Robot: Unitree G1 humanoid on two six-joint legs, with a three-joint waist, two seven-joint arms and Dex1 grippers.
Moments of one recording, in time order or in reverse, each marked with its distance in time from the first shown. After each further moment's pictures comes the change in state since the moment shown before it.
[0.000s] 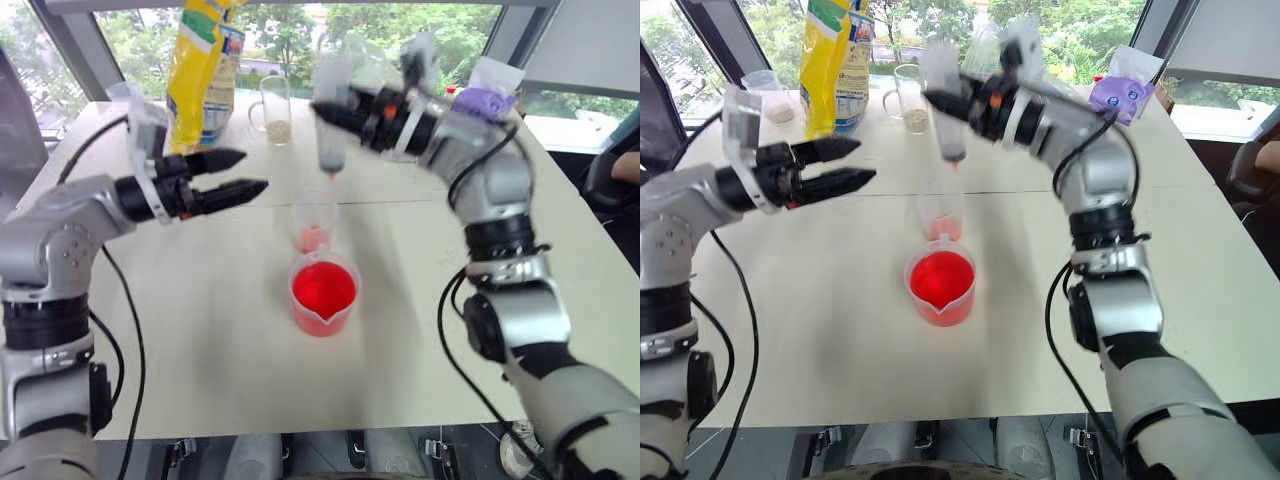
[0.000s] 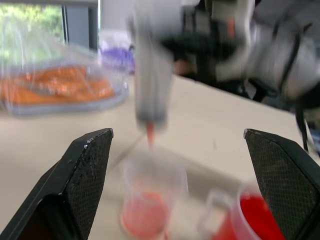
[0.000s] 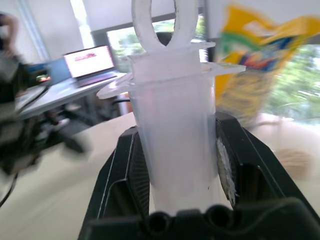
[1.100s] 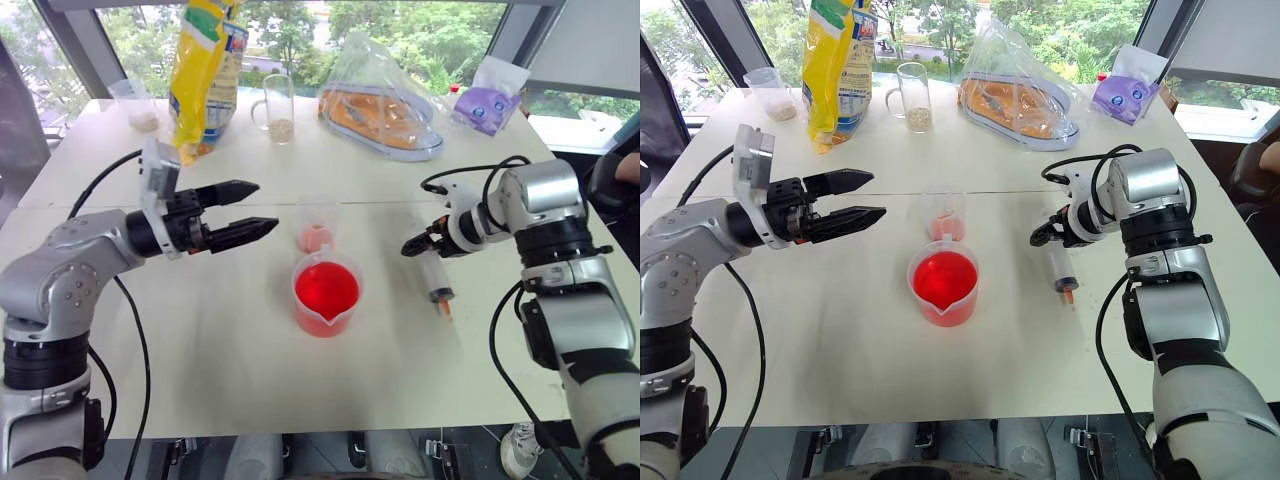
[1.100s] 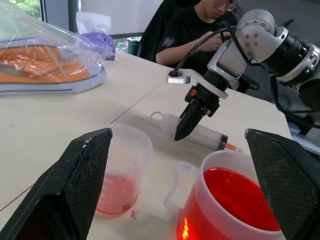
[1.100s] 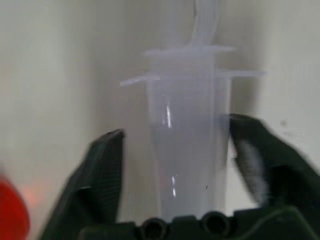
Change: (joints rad) left arm 0.142 0.012 -0.001 -0.166 -0.100 -0.026 0.048; right arm 0.143 -0.241 0.202 0.063 -0.096 1.023 -0.279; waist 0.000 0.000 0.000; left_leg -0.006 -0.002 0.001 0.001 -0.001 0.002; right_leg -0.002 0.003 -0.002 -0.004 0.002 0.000
